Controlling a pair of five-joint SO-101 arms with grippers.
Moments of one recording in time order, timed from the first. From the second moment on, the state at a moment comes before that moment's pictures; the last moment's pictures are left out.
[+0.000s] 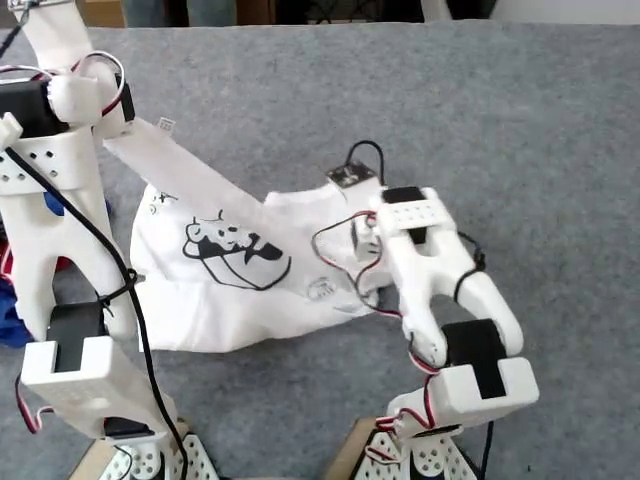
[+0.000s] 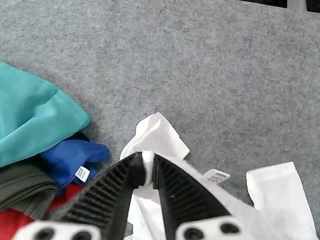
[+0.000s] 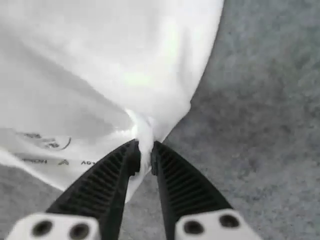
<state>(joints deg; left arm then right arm) -11.3 7.7 -48.8 100.4 3.5 -7.6 3.4 32.6 68.8 18.6</state>
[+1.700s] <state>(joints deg) -22.9 -42.3 22.5 97.5 -14.8 -12.2 4.0 16.9 82.6 9.5</state>
